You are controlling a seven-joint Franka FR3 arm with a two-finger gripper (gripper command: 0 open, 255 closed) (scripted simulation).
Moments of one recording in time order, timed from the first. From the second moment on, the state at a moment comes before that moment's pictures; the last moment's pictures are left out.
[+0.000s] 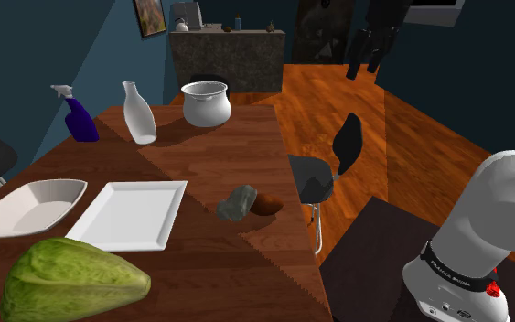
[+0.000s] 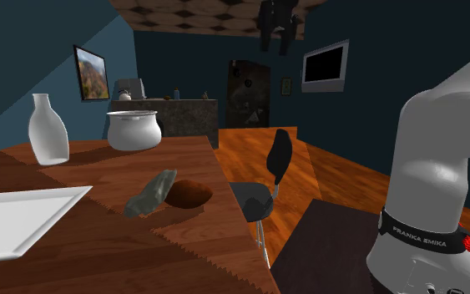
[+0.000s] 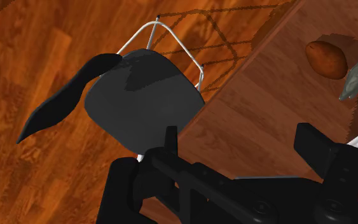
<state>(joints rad) -0.02 -0.77 -0.06 -2.27 -0.07 1.66 0.07</state>
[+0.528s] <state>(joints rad) 0.02 -0.68 -0.08 -2.35 0.05 1.81 0.10</state>
